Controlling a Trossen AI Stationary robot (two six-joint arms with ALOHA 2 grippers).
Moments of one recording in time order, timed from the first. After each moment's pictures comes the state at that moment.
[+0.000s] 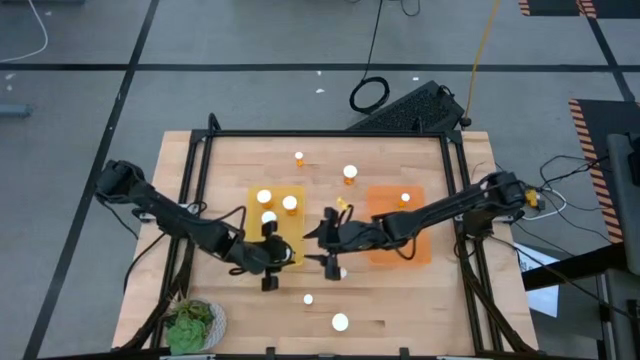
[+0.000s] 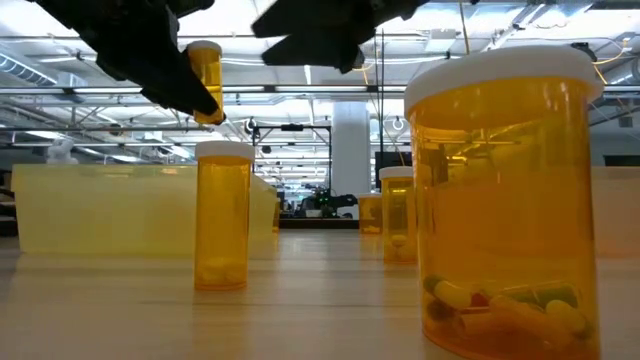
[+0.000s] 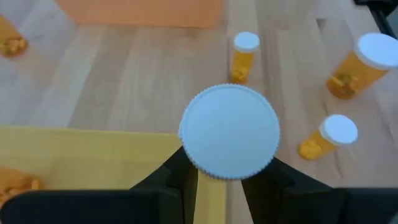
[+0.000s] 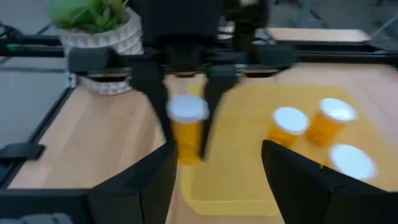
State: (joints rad) left arm -0.45 1.43 0.79 -0.12 -0.36 -0.36; right arm 0.25 1.74 1.15 0.14 0.19 0.11
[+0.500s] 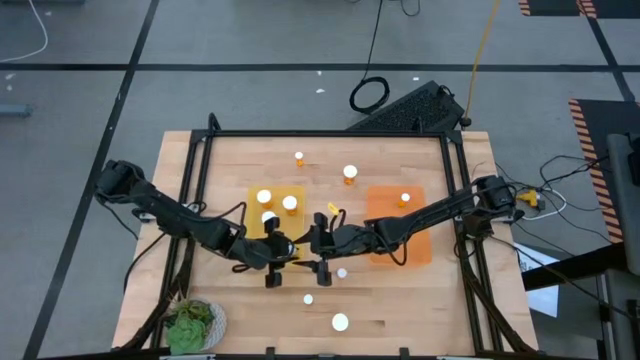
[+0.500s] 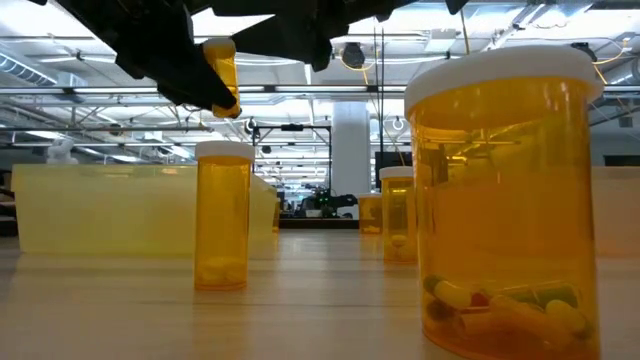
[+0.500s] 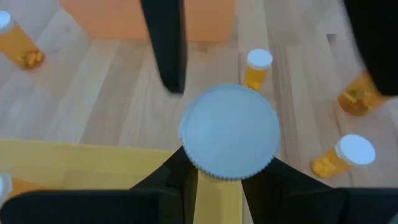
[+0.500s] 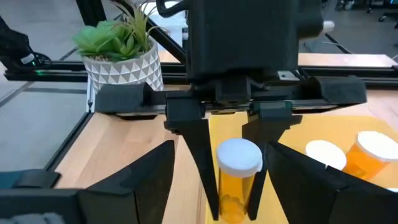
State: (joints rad) left arm -0.42 1.43 0.79 -0.08 -0.37 -0.32; right arm 0.26 1.83 1.19 0.30 0.15 0.09
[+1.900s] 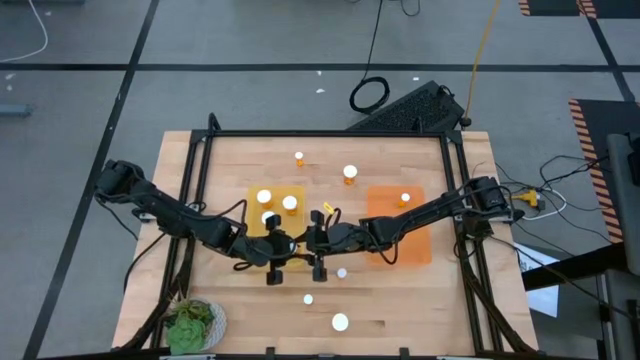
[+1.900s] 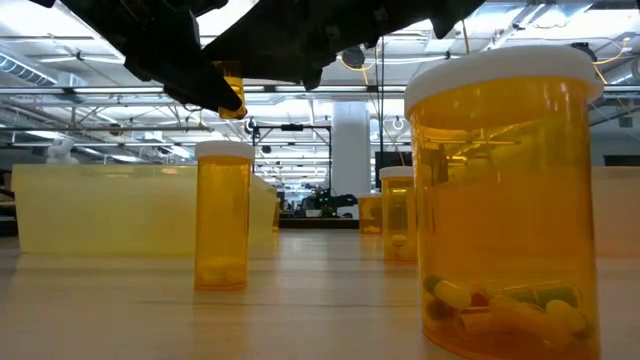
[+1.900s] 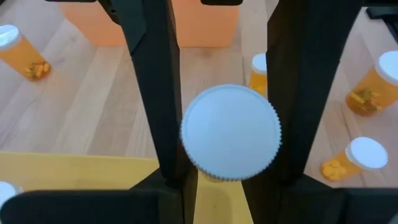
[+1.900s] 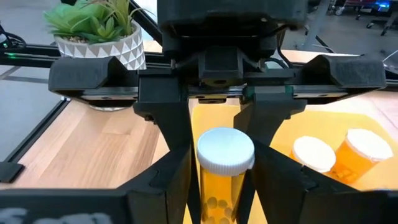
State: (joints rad) left arm -0.40 1.43 0.79 -0.07 -0.36 -0.27; right arm 0.23 1.89 1.19 0.35 0.16 0.04
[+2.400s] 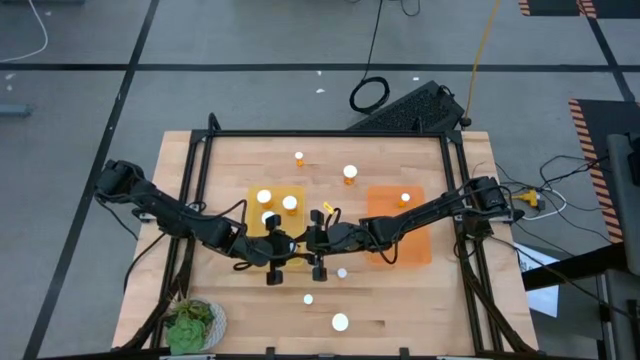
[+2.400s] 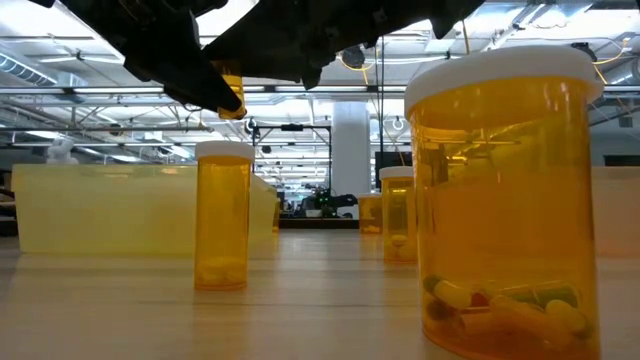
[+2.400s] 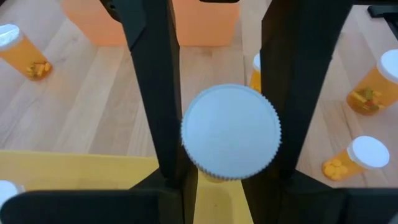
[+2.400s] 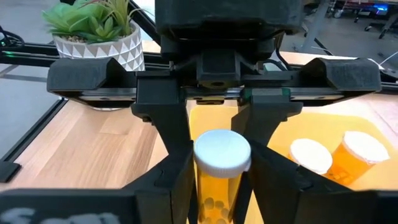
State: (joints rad) left arm -0.40 1.43 0.79 -0.07 -0.37 -0.27; right arm 0.23 1.89 1.19 0.36 0.16 0.02
